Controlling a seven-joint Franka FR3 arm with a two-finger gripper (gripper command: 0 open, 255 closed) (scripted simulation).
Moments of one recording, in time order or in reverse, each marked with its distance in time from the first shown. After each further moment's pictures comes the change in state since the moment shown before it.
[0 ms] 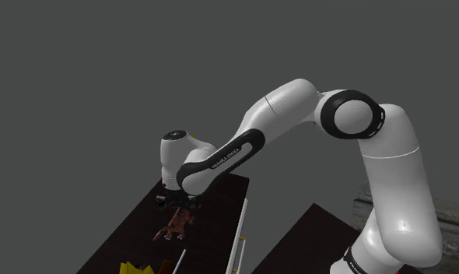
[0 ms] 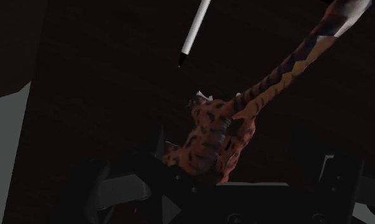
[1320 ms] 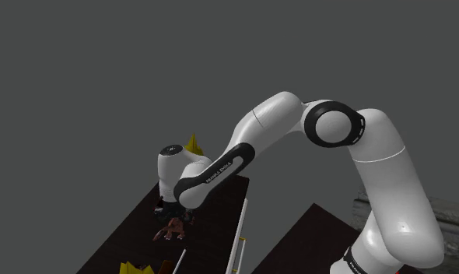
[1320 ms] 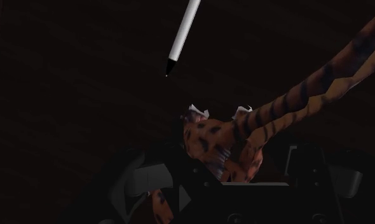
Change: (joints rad) arm 0.041 0.118 -0.037 0.052 -0.037 0.058 0.037
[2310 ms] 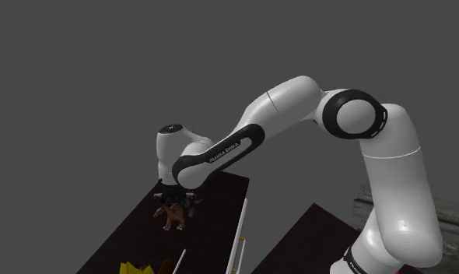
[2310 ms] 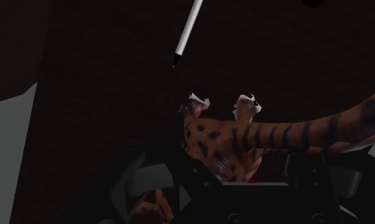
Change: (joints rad) arm -0.036 -0.129 0.045 -0.007 0.055 -0.119 -0.028
